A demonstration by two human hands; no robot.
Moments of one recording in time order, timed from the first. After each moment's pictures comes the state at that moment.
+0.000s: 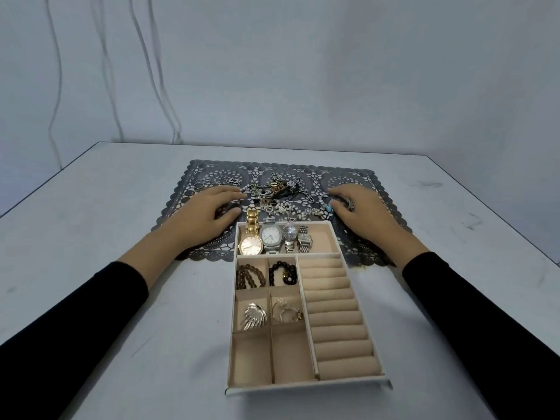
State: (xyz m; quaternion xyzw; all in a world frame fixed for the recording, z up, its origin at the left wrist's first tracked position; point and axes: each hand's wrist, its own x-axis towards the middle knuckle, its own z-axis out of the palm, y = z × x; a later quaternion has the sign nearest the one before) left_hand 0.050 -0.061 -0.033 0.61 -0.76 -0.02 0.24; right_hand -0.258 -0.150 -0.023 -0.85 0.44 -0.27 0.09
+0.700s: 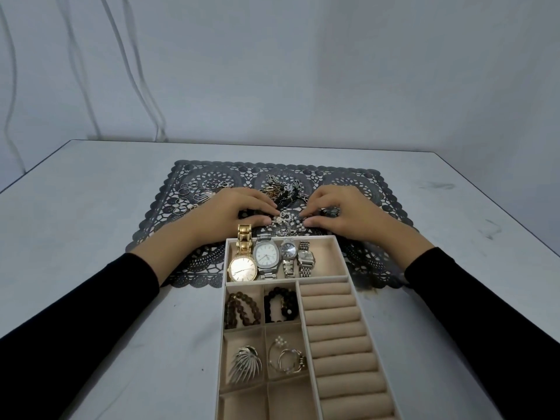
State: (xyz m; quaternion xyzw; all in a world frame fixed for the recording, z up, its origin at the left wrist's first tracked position) left_hand 0.026 -0.119 -0.028 0.48 -0.83 -0.12 0.23; right_hand -0.231 -0.178 -0.014 -0.92 0.30 -0.20 0.16
